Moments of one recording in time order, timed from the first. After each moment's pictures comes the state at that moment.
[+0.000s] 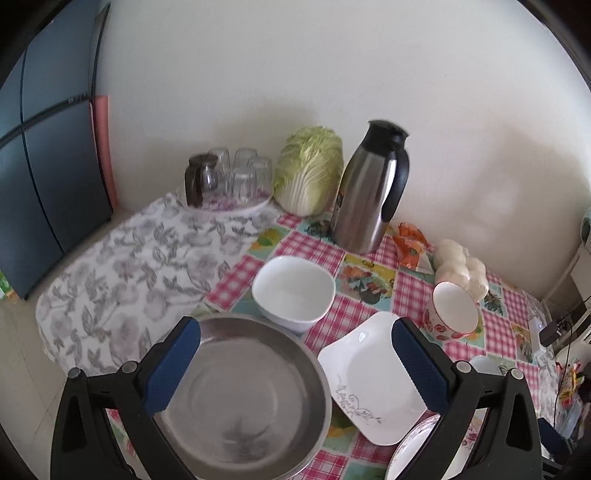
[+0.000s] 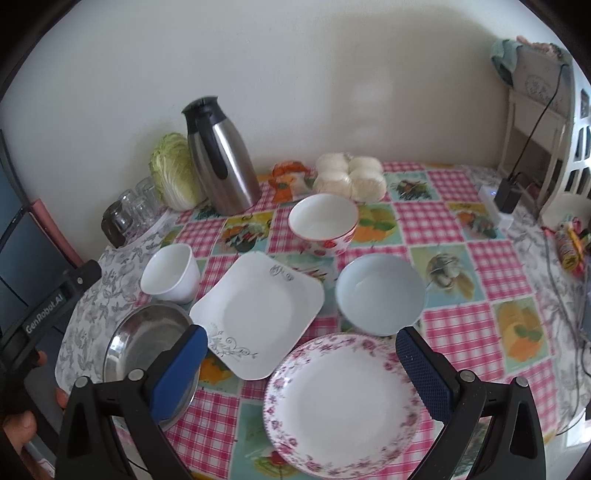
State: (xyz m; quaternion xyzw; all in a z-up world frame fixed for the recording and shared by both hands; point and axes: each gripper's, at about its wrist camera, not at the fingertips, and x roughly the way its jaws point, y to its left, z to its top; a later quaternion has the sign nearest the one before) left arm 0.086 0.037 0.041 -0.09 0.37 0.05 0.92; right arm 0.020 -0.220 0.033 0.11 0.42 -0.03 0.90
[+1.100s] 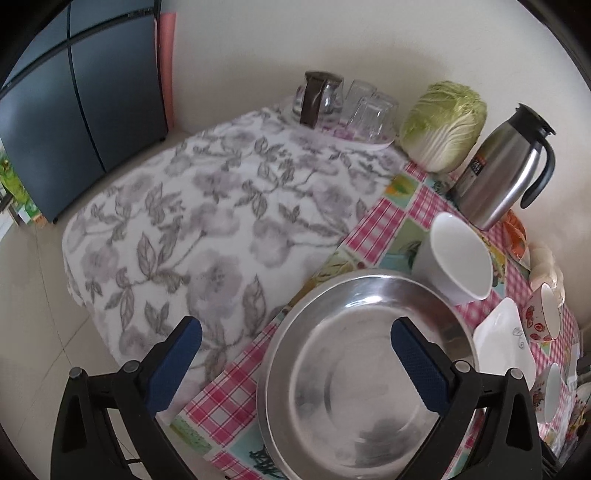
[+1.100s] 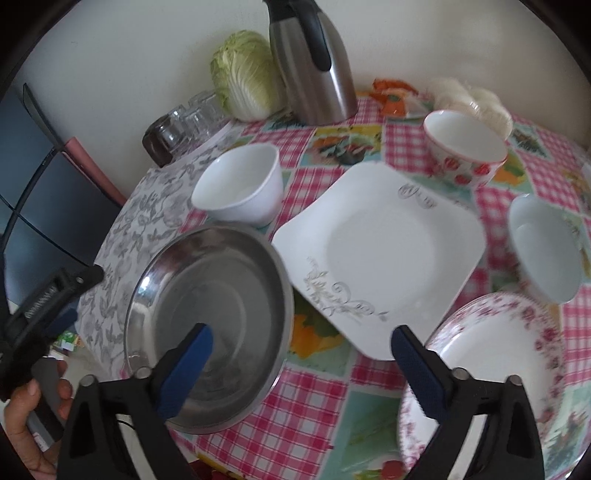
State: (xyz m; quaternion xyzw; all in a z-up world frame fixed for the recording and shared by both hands) left arm 0.090 0.191 -0.052 -0.16 0.47 0.15 0.86; right arm 0.068 -0.110 -0.058 0.11 0.51 0.10 0.85
